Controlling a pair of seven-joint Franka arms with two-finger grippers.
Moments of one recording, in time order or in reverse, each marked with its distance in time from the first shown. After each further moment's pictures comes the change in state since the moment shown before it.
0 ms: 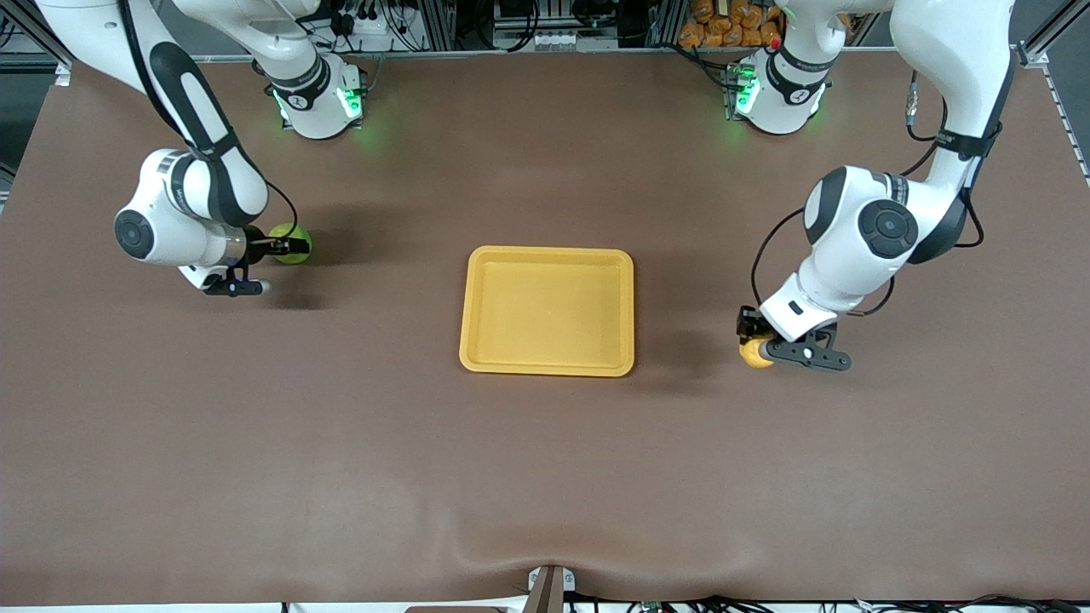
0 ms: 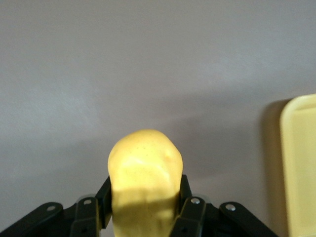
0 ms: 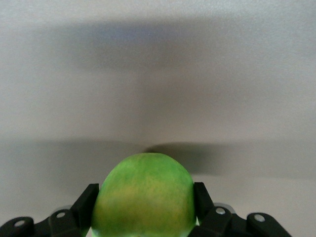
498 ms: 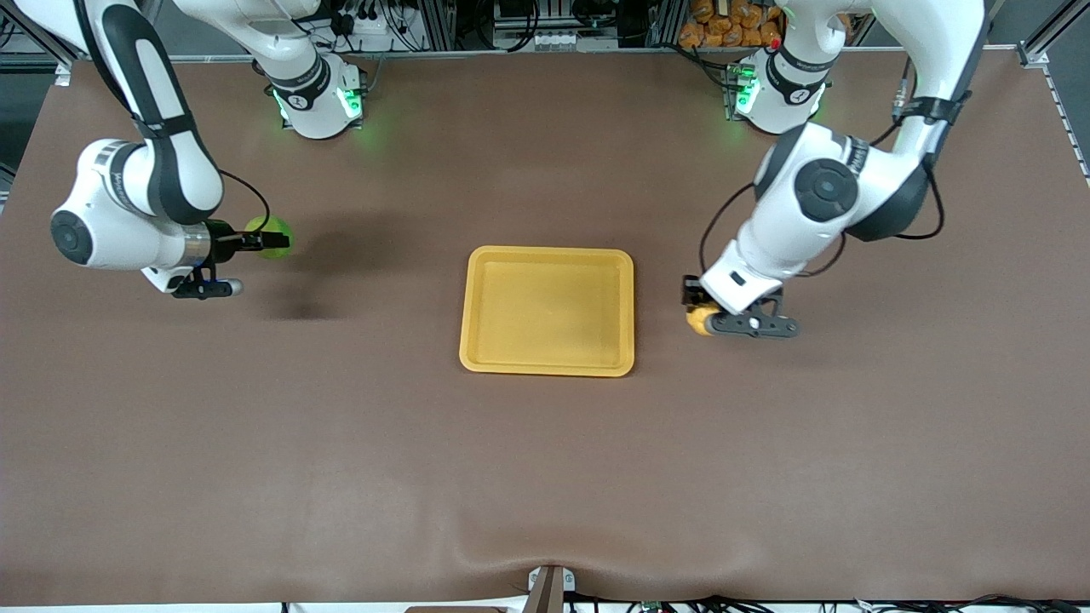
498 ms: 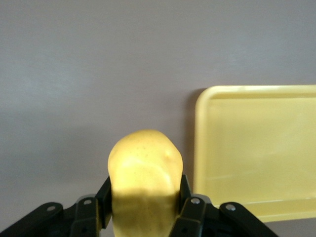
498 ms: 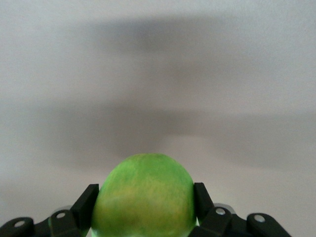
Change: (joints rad) left arm -0.020 -0.029 -0.174 0.103 -0.001 -0.176 -0.326; right arm -0.016 -0.075 -0.002 0.171 0.000 -0.292 -0.003
